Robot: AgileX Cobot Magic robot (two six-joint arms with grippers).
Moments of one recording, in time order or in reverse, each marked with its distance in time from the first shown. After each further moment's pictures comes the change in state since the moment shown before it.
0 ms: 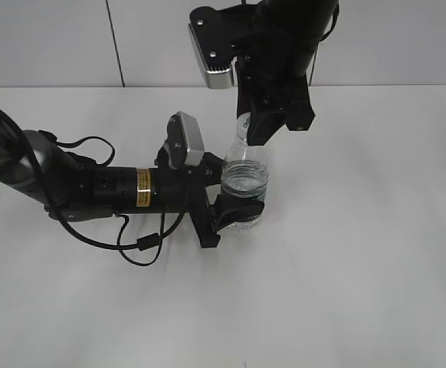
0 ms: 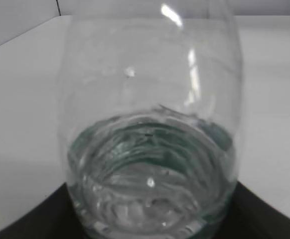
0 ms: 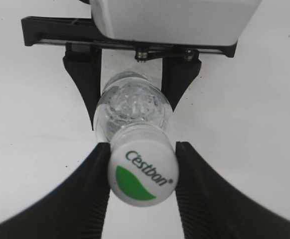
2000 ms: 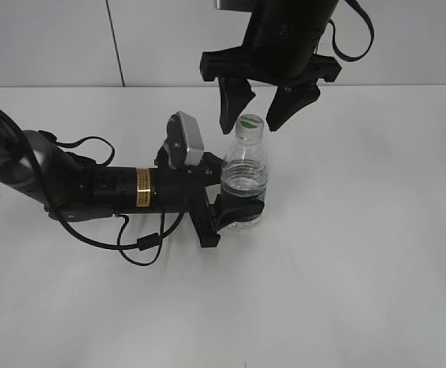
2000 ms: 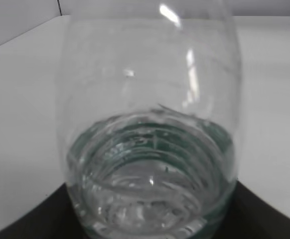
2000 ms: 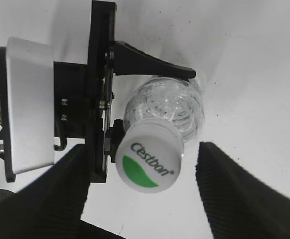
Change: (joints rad) left arm 0.000 0.000 0.001 -0.004 0.000 0.000; right arm 0.000 -0.021 0.002 0.036 0.000 1.551
